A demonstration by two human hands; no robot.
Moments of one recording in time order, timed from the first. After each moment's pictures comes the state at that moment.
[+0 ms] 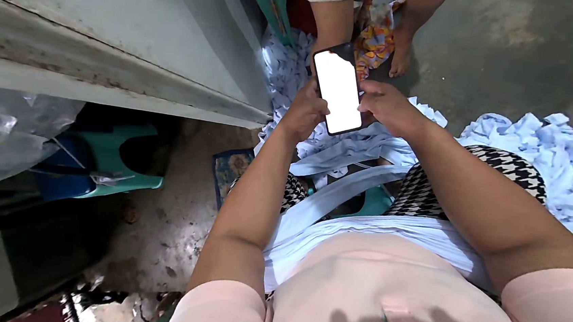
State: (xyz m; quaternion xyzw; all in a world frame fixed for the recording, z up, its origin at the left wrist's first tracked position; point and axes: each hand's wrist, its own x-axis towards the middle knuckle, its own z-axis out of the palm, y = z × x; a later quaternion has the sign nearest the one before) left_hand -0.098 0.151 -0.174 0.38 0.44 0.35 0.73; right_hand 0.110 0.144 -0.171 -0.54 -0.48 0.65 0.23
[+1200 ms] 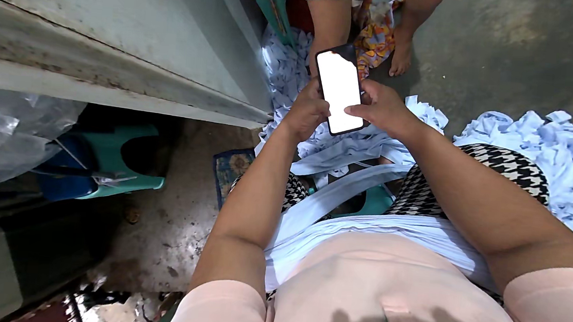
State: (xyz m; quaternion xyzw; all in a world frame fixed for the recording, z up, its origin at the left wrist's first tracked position) left_hand -0.095 0.149 -0.173 0.39 0.45 0.33 0.73; right_hand 0.106 0.140 -0.184 -0.55 -0.52 0.61 0.25
